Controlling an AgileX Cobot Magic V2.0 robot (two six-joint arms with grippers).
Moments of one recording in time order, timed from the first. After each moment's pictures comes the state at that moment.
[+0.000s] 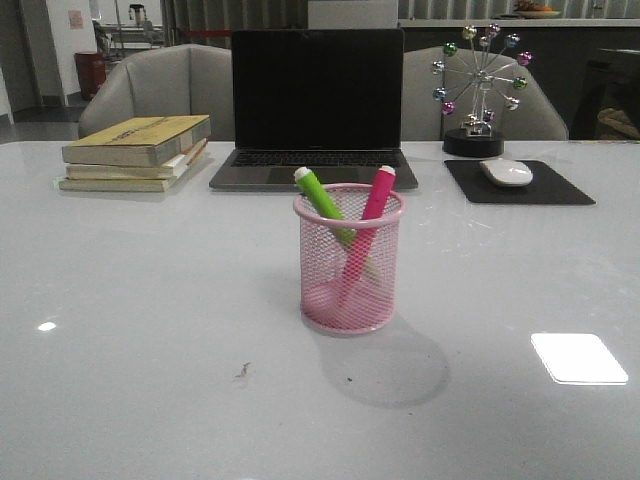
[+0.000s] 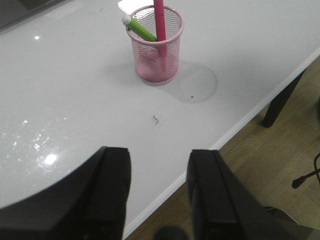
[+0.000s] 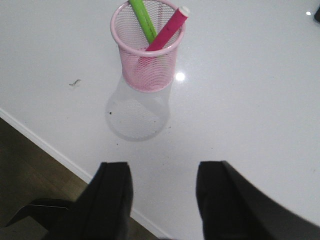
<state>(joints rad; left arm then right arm) -0.83 0.65 -0.69 0.10 0.75 -0.08 0.56 0.84 -0.72 -0.03 0.67 0.05</state>
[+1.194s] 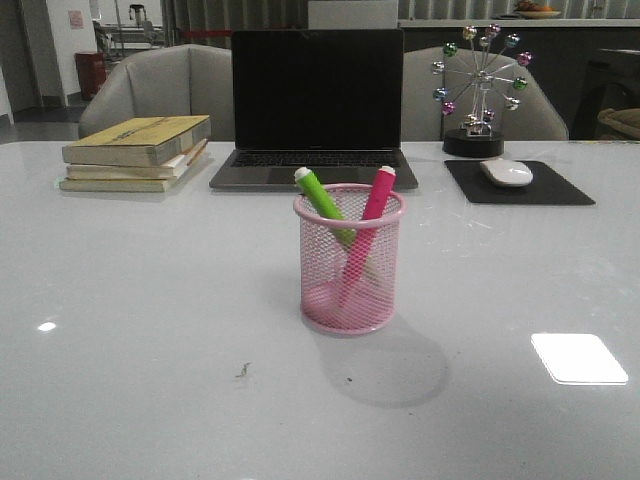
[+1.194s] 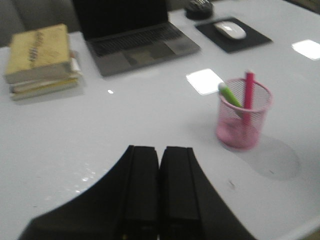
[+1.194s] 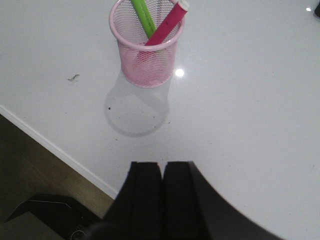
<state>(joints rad) -0.46 0.41 -0.53 0.11 0.49 -0.08 0.56 0.84 -0.72 -0.03 0.68 0.05</state>
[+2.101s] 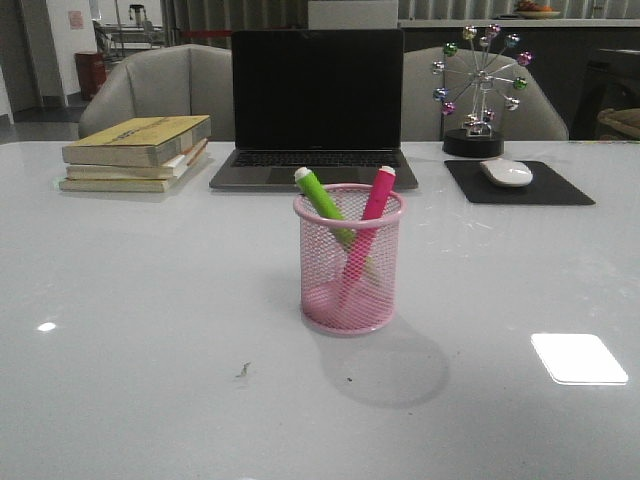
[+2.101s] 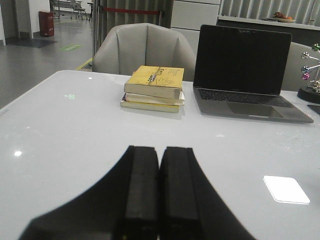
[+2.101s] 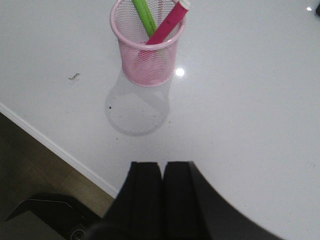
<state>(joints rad) -0.06 0.00 0.00 -0.03 0.12 -0.08 0.56 0.84 -0.72 -0.03 0.68 0.05</state>
